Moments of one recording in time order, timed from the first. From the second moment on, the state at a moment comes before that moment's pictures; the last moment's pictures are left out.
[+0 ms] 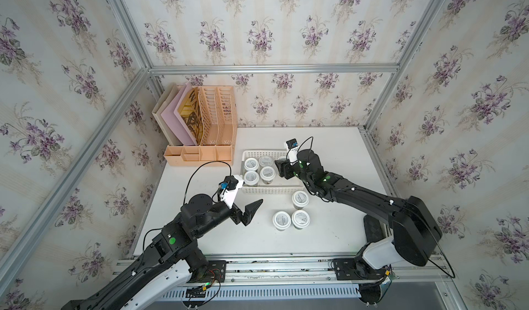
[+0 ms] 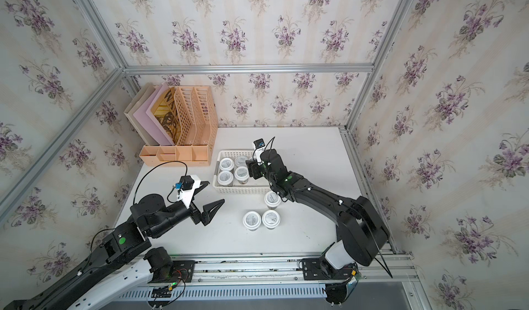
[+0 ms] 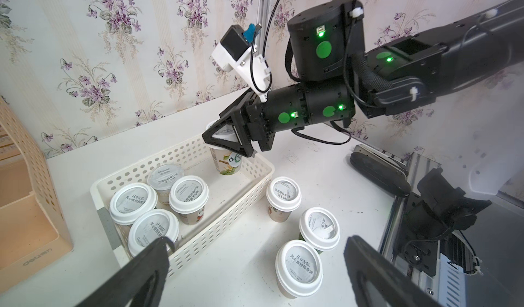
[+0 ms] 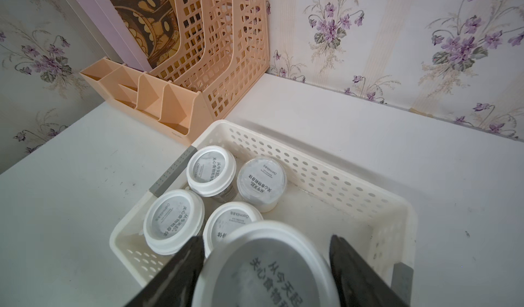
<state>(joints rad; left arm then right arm) -0.79 0.55 0.66 -0.32 0.04 -0.11 0.72 1.54 0.99 0.11 0.12 0.15</state>
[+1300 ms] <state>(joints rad) -0.79 0.63 0.69 -0.33 0.00 -0.07 0.61 1.95 1.06 0.54 0.08 0.11</state>
